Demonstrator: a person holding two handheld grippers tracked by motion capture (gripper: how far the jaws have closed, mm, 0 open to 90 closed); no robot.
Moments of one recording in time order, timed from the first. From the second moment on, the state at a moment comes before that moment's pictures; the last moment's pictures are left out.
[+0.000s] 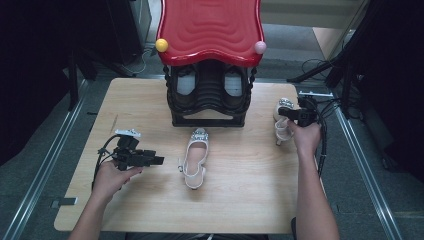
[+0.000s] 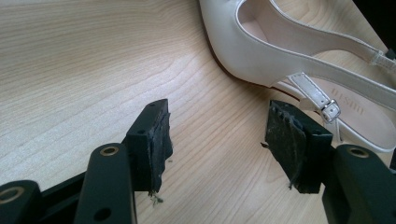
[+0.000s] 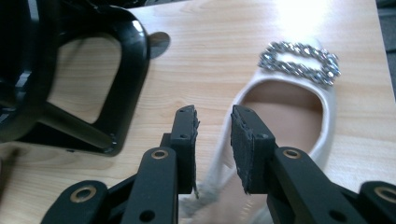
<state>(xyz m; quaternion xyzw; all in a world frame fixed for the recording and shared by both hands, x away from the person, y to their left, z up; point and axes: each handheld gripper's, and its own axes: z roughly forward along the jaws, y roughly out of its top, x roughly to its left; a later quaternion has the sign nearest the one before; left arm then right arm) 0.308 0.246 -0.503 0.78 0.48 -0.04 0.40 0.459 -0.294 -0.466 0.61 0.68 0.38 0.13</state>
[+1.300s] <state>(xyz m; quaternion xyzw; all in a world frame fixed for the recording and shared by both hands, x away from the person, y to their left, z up) 0.310 0.247 -0.501 0.78 0.48 -0.03 0.41 0.449 -0.295 -0.471 0.60 0.67 0.42 0.11</state>
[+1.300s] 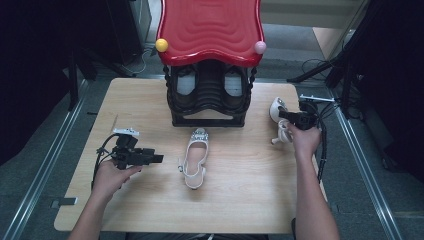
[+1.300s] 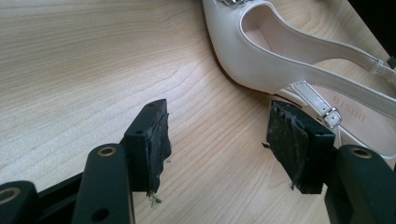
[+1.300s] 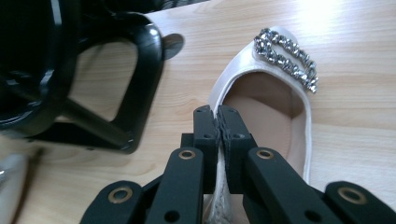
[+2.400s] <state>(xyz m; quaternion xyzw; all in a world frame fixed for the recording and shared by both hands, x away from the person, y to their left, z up) 0.332 0.219 -0.498 0.79 0.45 -0.04 0.41 0.371 -0.256 -0.454 0.54 0.71 0.44 0.05</state>
